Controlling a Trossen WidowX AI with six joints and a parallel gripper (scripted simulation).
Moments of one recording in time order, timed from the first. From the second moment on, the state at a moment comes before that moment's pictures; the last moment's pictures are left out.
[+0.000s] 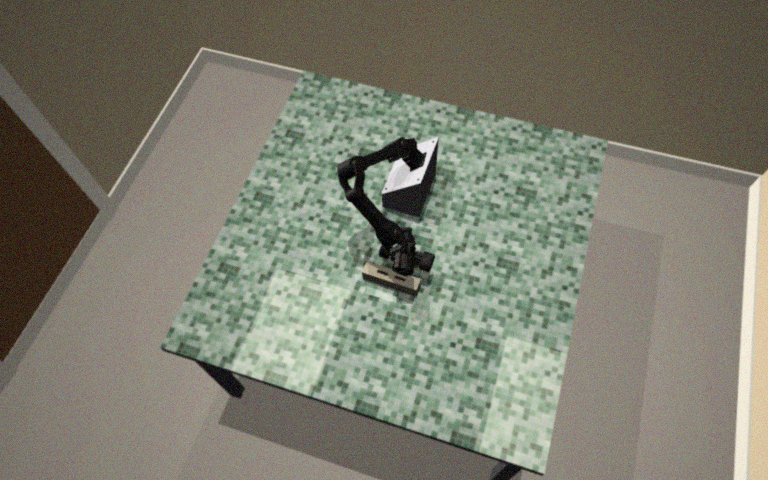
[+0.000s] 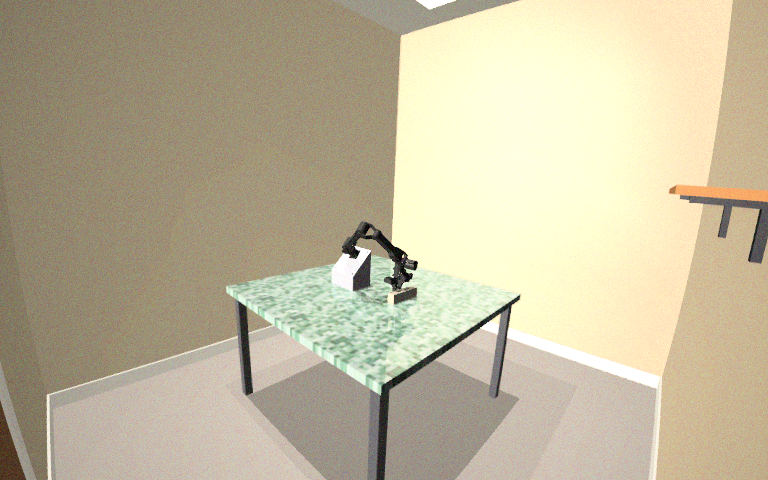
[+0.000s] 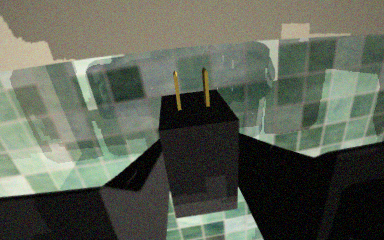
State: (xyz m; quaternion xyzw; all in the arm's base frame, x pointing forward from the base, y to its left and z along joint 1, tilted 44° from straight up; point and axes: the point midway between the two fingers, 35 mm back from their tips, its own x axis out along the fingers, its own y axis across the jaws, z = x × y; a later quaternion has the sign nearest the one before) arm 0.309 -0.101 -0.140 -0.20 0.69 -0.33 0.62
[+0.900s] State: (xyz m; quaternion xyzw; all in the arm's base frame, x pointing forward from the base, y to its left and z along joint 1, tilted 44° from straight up) arm 0.314 -0.101 -0.140 -0.20 0.69 -0.33 0.62
